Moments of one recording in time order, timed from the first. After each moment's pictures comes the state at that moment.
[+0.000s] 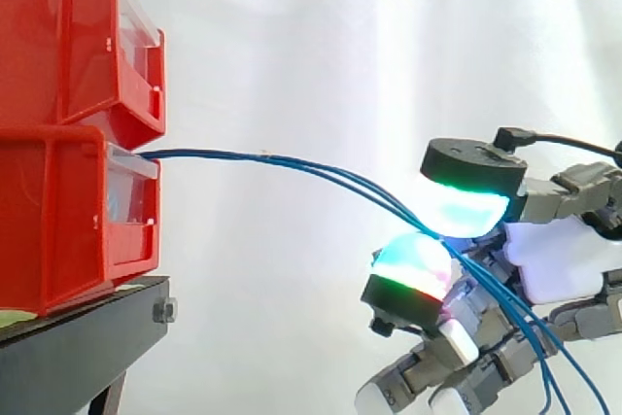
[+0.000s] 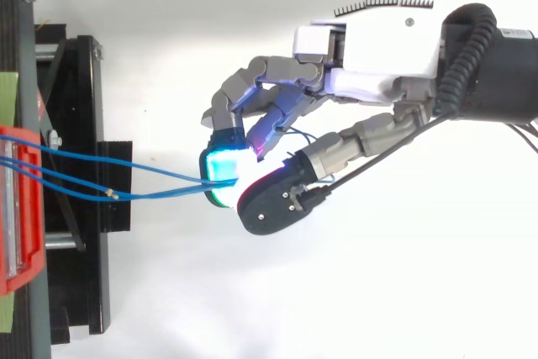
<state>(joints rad) 0.07 -2.22 -1.27 -2.98 -1.43 -0.03</state>
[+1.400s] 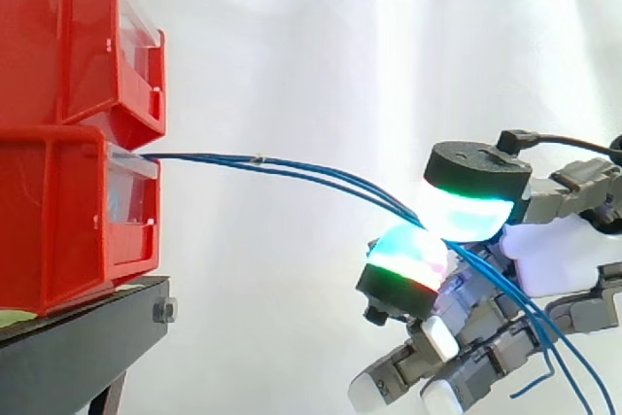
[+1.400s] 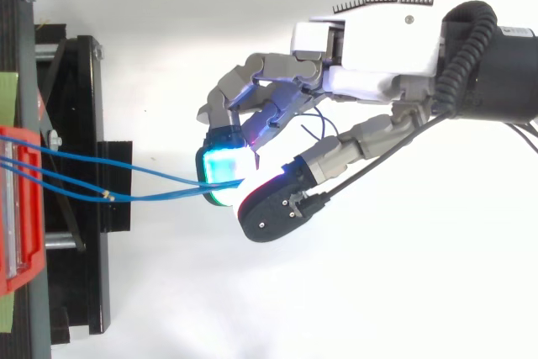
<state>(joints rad) 0.07 -2.22 -1.26 -2.98 -1.42 -0.03</state>
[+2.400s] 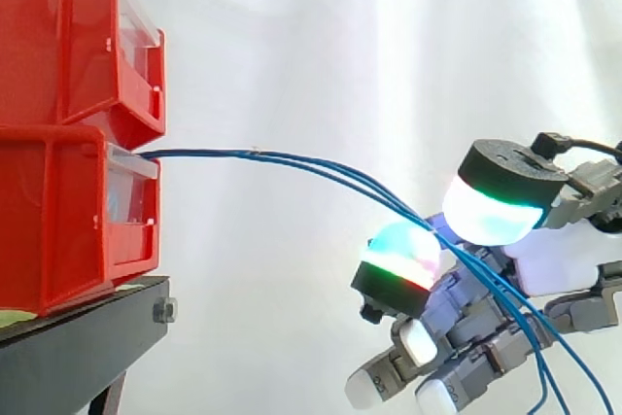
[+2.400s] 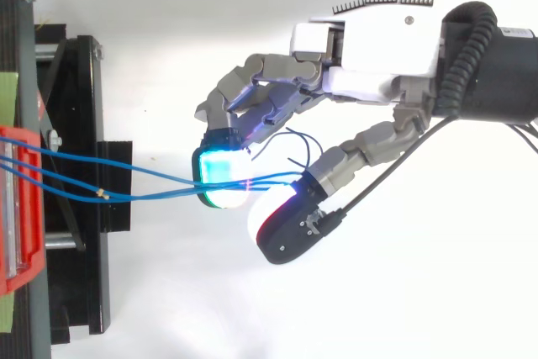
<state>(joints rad) 0.07 -2.22 -1.26 -2.98 -1.42 -0.03</state>
